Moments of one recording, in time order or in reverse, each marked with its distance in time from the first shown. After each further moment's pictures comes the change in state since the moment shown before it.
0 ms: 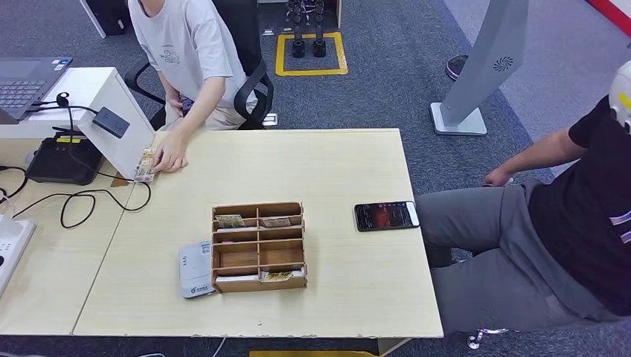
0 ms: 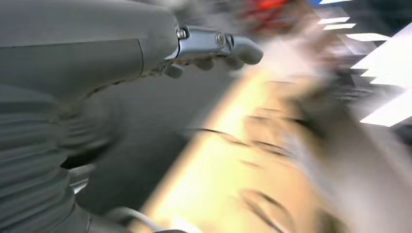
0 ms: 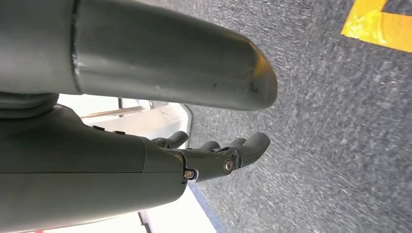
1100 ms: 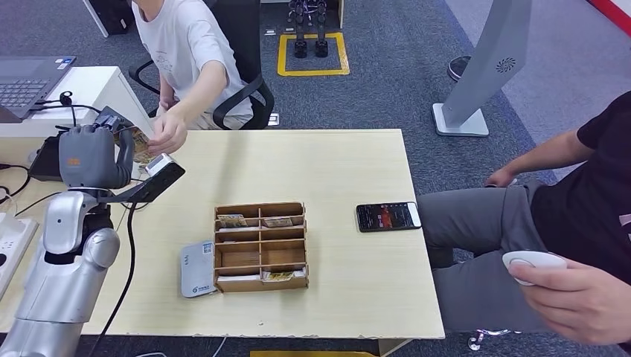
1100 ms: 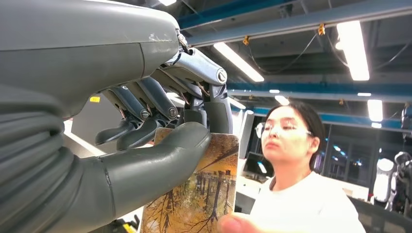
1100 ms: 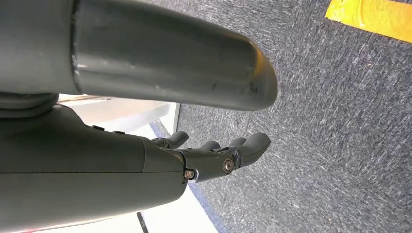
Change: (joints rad) left arm -0.505 0.145 -1.063 -0.017 -0.754 -0.093 0.253; right arm -0.032 -0.023 0.040 0.000 0.012 0.008 -0.031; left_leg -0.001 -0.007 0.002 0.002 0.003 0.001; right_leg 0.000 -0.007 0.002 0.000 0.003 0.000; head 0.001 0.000
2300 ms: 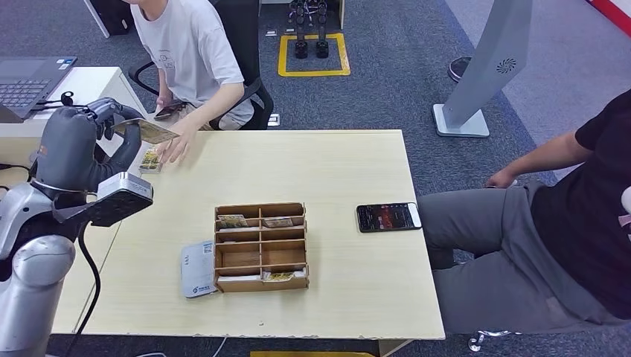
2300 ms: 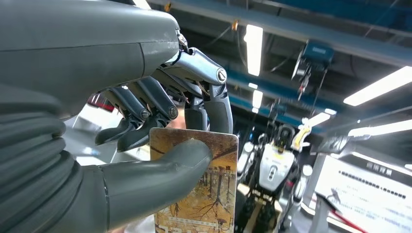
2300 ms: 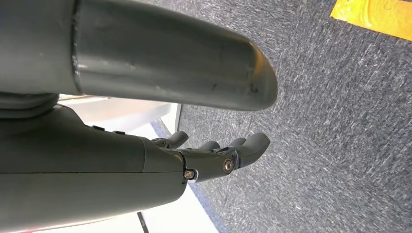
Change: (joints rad) left arm 0.036 0.099 -0.011 -0.418 0.426 -0.317 -0.190; right arm 0.014 -0.010 0.005 0.000 -0.006 0.008 -0.013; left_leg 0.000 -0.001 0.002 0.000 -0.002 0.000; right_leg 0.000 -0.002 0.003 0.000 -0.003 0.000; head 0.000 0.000
